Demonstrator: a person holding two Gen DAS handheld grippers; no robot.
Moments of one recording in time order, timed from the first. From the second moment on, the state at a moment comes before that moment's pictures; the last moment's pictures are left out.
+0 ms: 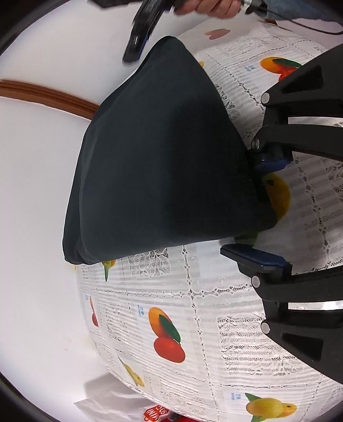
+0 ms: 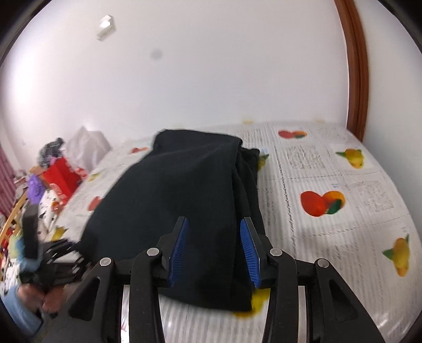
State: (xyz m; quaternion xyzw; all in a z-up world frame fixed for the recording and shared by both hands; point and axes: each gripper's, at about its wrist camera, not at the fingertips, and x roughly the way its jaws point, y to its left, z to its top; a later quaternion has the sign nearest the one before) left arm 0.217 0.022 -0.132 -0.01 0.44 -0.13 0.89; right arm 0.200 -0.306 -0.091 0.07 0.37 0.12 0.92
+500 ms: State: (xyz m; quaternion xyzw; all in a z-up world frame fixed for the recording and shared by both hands) left arm 0.221 0.023 -0.135 0.00 0.44 -0.13 0.89; right arm 0.234 -0.331 -0.120 0.15 0.37 0.11 0.91
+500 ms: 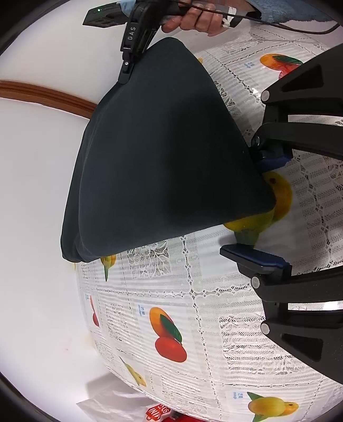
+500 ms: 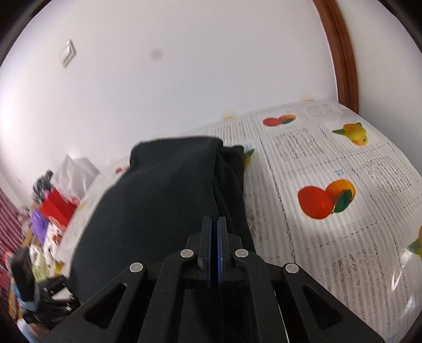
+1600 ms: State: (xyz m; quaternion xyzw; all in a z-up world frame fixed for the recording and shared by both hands) left arm 0.225 0.023 -0.137 0.02 0.44 -0.13 0.89; right arm 0.389 -0.315 -0.110 0.09 0.46 0.09 0.88
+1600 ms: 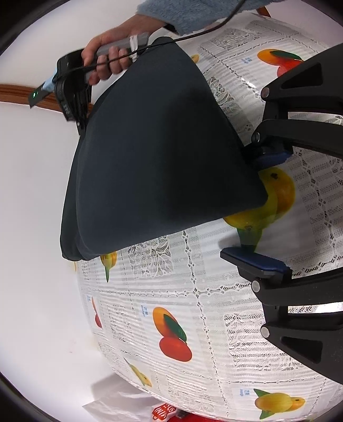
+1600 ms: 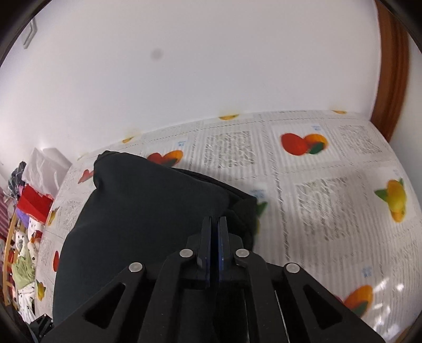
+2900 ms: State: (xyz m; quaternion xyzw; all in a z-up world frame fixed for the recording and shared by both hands) left arm 0.192 0.032 -0.113 -0.01 0.43 -0.14 0.89; right arm 0.181 -0.343 -0.100 0.10 0.37 0.06 0.92
